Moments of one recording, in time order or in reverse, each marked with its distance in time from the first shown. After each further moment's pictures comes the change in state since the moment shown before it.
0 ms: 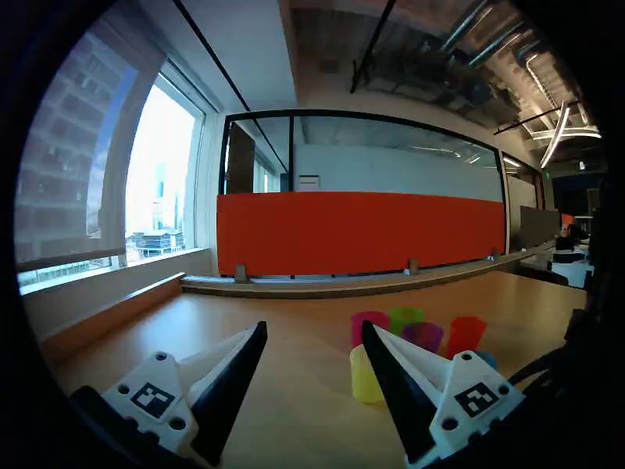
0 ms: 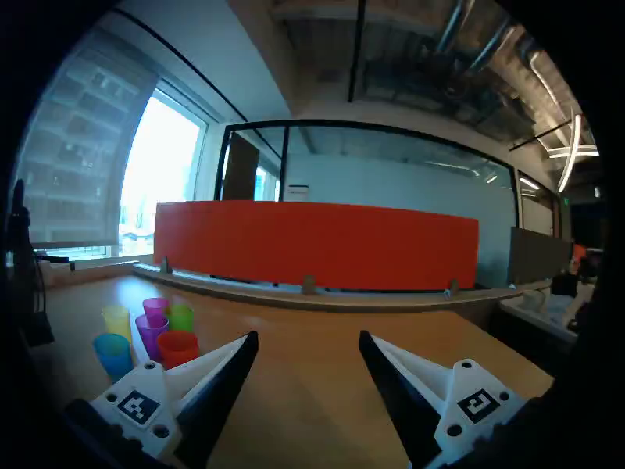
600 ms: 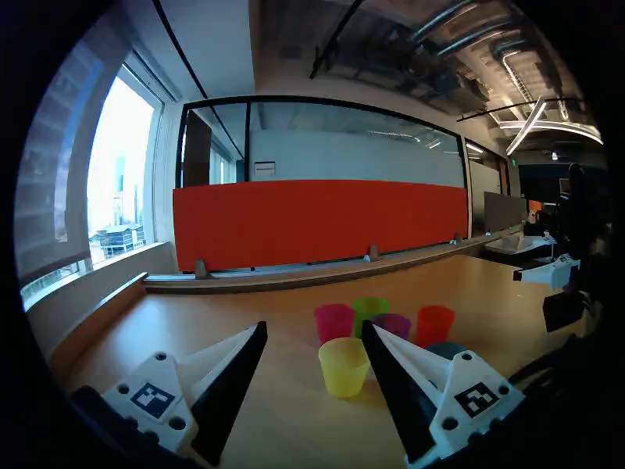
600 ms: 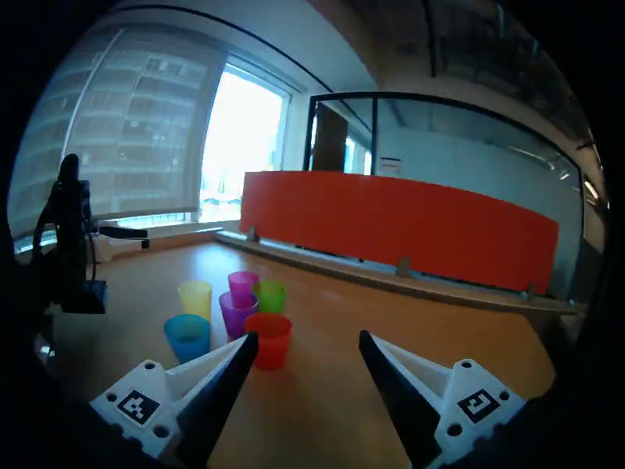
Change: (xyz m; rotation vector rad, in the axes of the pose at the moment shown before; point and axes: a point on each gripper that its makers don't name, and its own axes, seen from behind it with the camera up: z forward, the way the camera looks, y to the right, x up) left arm -0.002 0.033 0.013 -0.192 -0.071 0.034; right arm -0.010 -0.104 -0.004 0.407 -0.151 -0.075
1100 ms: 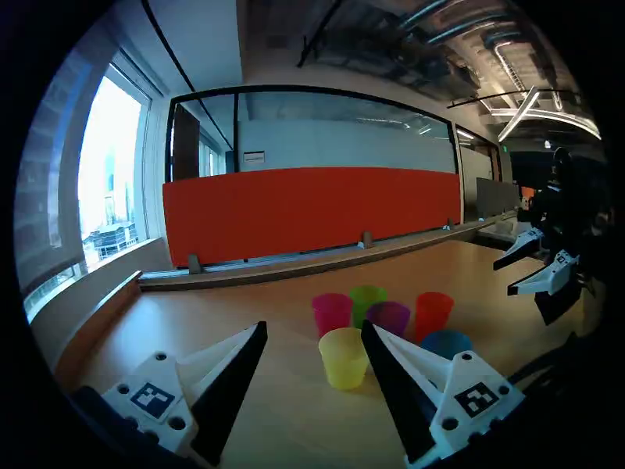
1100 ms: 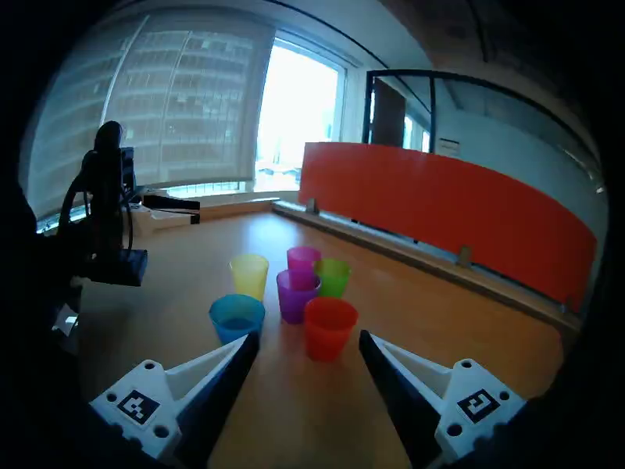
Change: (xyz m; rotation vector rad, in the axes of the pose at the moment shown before) left arm -0.007 -0.004 0.005 -0.031 -0.054 0.036; right arm -0.017 -0.057 0.020 0.240 -0.128 -0.063
